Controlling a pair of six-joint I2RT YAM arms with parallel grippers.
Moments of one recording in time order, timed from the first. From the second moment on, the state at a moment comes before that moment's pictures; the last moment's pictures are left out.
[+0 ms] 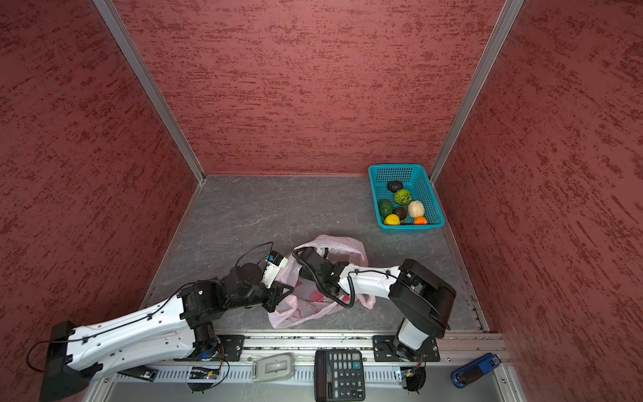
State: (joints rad) left arm -1.08 0.83 0.61 -0.46 0.04 -0.61; right arm 0.99 1.61 0.82 -0.10 0.24 1.18
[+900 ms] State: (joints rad) left arm -1.03 0.79 0.60 -0.45 0.07 -0.60; right arm 0.99 1.83 0.98 0.08 0.15 1.14
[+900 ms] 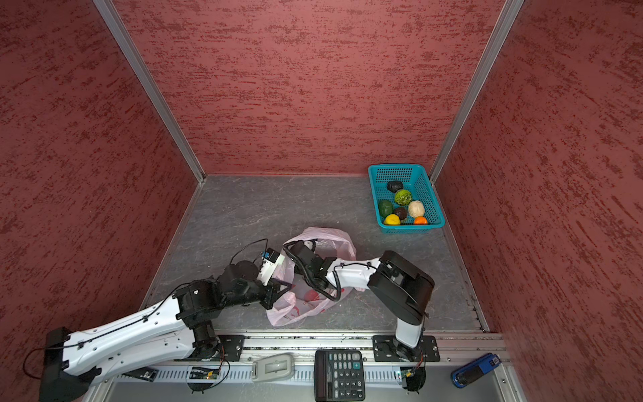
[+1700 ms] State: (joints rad) left arm -1.00 0.69 0.54 -0.55 0.06 -0.61; right arm 0.97 1.76 1.01 -0.11 0.17 1.14
